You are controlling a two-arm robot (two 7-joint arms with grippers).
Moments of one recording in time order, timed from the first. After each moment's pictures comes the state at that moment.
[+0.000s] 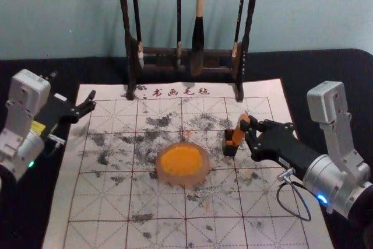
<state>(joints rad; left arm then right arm) -0.20 0.60 0.45 -1.41 -0.25 -0.12 0.03 -0.09 0.40 -0.26 -1.81 0.29 0.21 0.25</state>
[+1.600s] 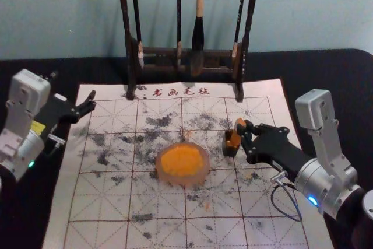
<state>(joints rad) -0.20 0.60 0.45 -1.41 -0.25 -0.12 0.03 -0.07 0.35 -0.27 -1.72 0.22 0.16 0.27</state>
